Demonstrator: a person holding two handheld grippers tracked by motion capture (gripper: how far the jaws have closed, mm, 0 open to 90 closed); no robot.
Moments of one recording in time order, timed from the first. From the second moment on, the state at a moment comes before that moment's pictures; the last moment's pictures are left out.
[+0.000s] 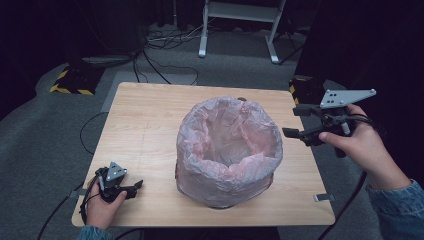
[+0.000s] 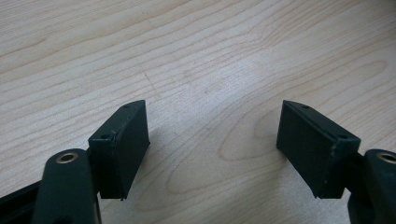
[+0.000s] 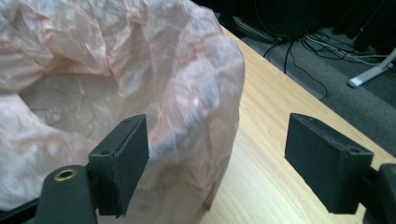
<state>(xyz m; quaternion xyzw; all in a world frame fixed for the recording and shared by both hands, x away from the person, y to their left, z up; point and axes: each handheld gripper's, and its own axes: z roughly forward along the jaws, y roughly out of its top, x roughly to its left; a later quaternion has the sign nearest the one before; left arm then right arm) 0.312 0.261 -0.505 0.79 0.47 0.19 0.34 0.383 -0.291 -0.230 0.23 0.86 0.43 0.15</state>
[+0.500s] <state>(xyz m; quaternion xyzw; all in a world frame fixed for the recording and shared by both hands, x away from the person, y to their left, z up) 0.312 0.261 -0.505 0.79 0.47 0.19 0.34 0.389 -0.330 -0.288 0.28 0.85 0.43 0.15</state>
